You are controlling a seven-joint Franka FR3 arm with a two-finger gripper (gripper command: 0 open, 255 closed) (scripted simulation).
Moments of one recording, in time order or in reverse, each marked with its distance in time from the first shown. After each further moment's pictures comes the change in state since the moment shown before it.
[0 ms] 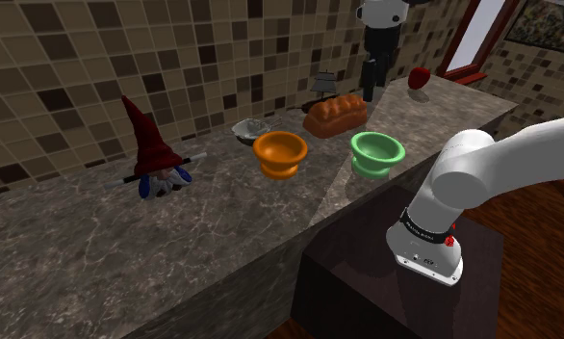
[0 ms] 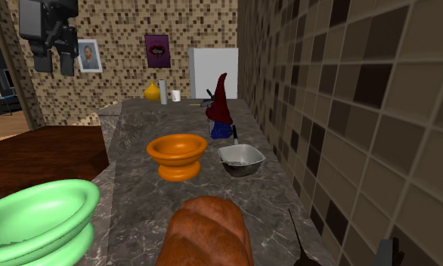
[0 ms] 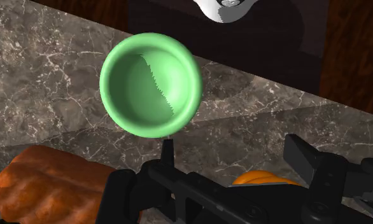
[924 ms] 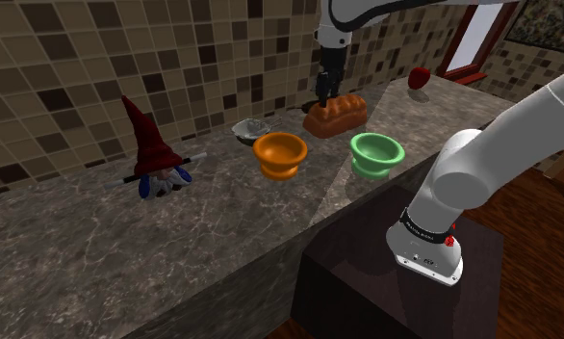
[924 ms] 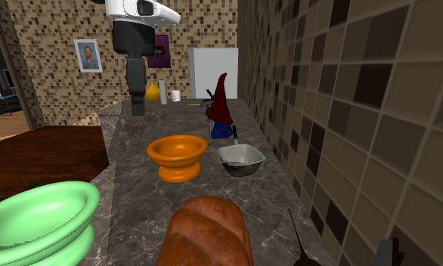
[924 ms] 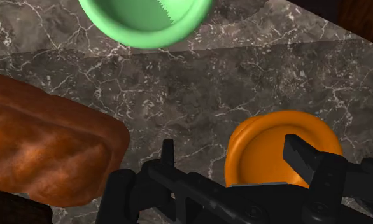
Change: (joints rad) arm 0.026 0.395 -0.122 0.087 0.049 0.356 -0.139
